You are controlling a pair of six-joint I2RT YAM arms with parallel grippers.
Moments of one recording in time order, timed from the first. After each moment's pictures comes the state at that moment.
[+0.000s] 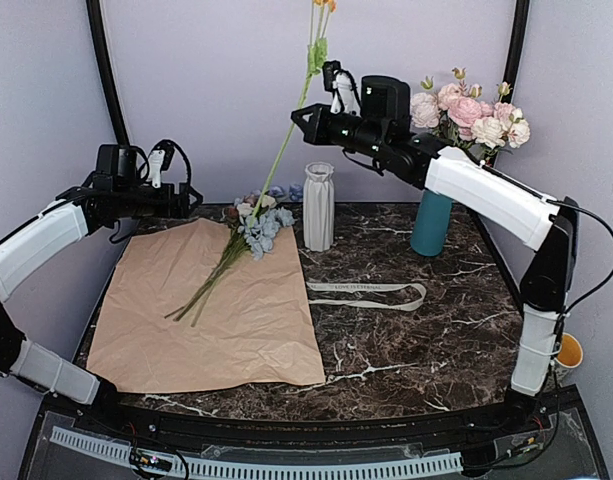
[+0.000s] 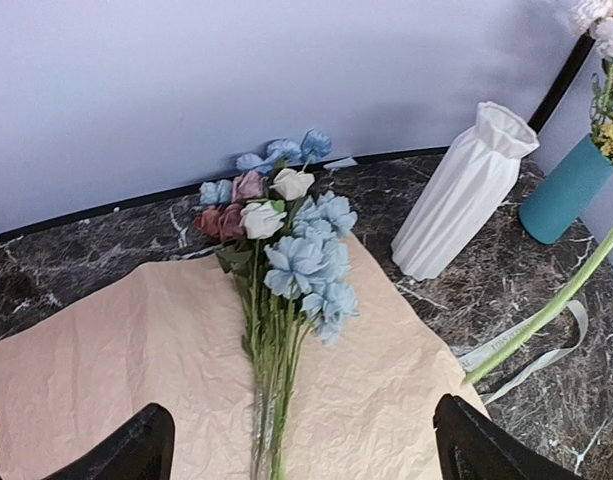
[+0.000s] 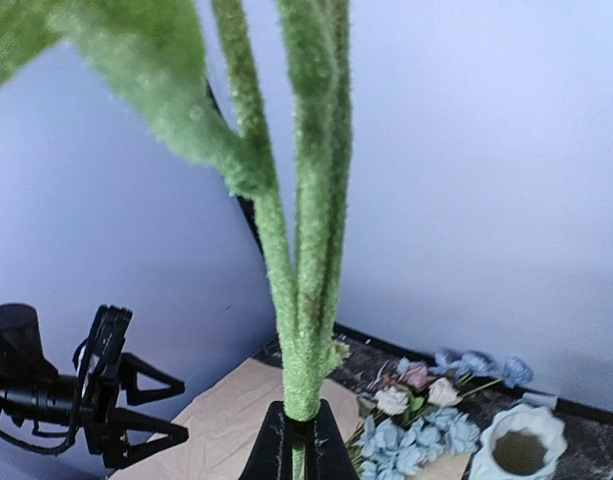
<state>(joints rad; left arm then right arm) -0.24 1.33 1.19 -0.38 0.20 -0.08 0.78 1.92 1.97 -0.07 -0.08 0.33</state>
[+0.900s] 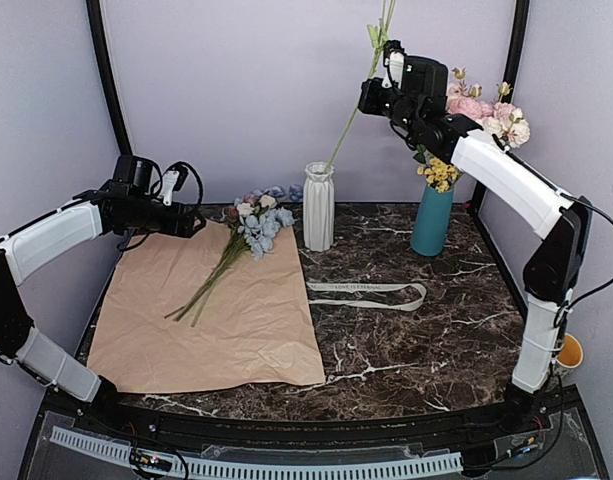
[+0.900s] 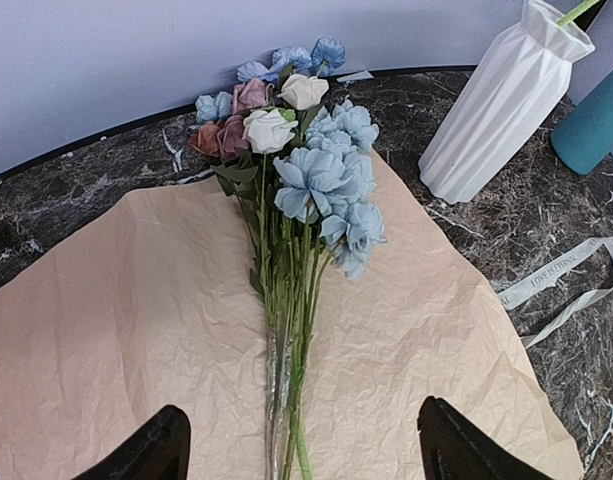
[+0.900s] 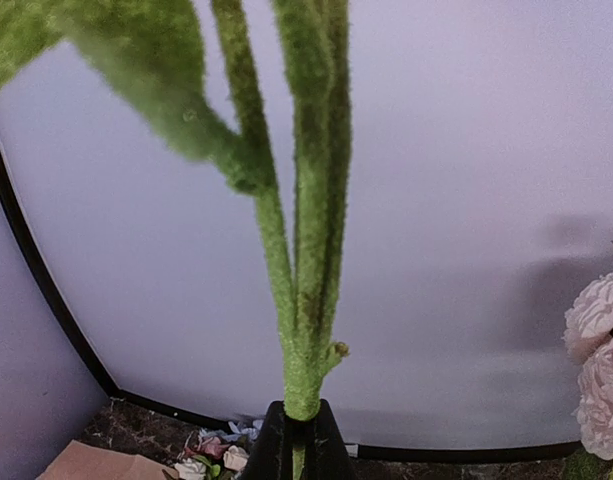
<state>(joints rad) -0.23 1.42 1.18 -0.45 0.19 -0.01 0.59 1.91 2.09 -0.13 0.24 0.19</state>
